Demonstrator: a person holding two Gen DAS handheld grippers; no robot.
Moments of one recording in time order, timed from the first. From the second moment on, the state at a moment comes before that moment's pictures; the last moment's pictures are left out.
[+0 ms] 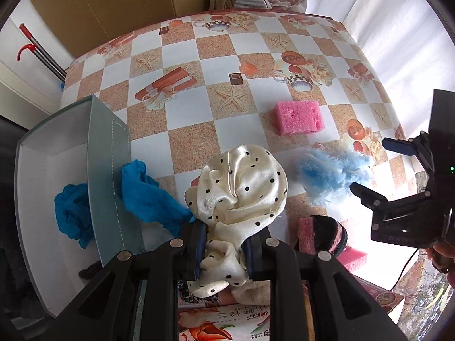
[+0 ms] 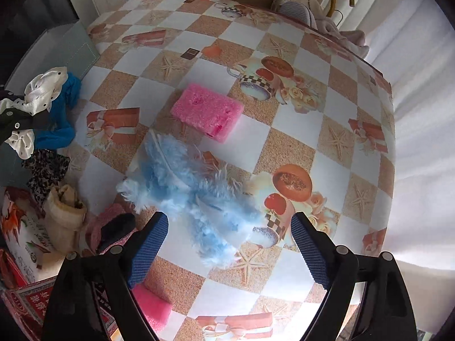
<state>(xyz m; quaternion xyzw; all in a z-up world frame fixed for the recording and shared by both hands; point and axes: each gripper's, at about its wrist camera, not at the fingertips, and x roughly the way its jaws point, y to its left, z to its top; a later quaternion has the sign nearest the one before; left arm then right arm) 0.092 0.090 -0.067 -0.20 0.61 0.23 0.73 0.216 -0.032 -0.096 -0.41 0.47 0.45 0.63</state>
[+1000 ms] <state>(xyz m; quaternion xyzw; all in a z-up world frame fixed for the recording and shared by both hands) 0.001 0.009 -0.013 -0.18 0.62 0.17 0.74 0.209 -0.139 -0.011 -0.08 0.66 0.37 0.65</state>
